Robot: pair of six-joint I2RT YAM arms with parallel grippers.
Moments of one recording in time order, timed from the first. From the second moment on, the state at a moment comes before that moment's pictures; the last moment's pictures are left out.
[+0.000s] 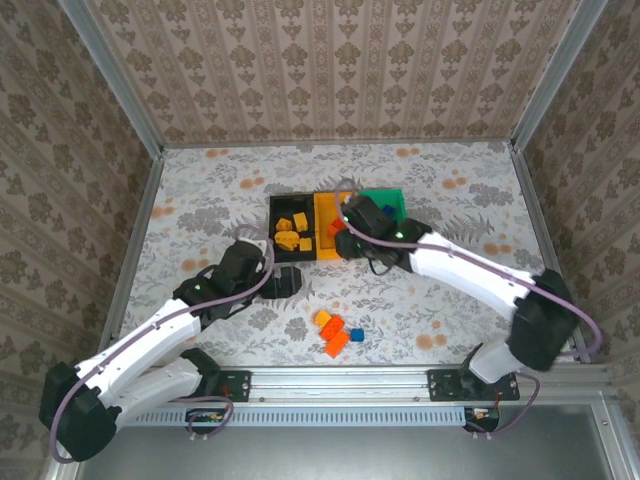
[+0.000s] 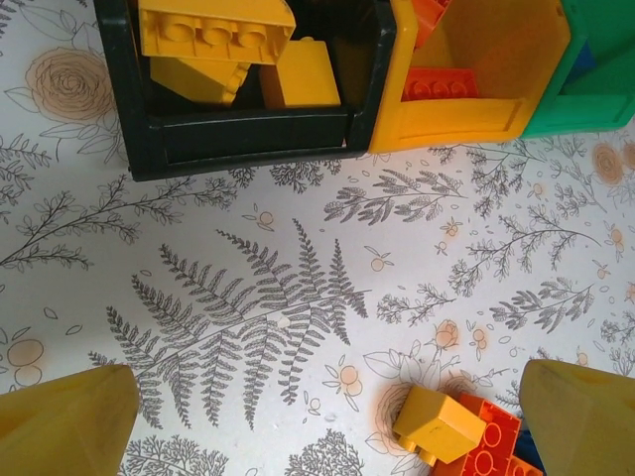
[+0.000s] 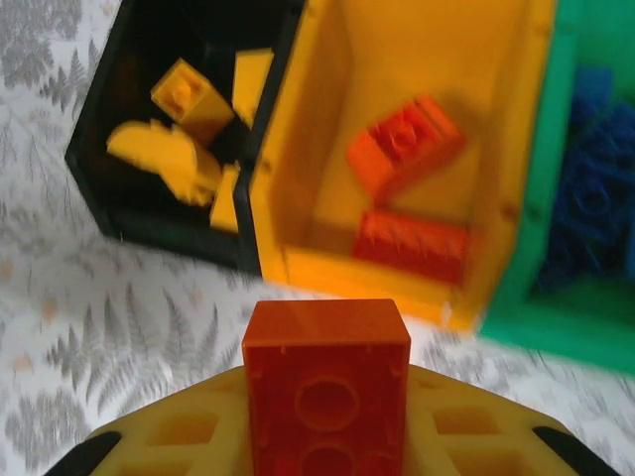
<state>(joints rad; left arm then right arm) -0.72 0.91 0.62 -0.51 0.02 -0.60 0.74 1.57 1.25 -0.55 0.17 0.50</state>
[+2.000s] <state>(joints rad) -0.95 1.43 0.74 -0.56 0.04 -0.53 0.54 1.37 1.00 -0.43 0.11 0.61</state>
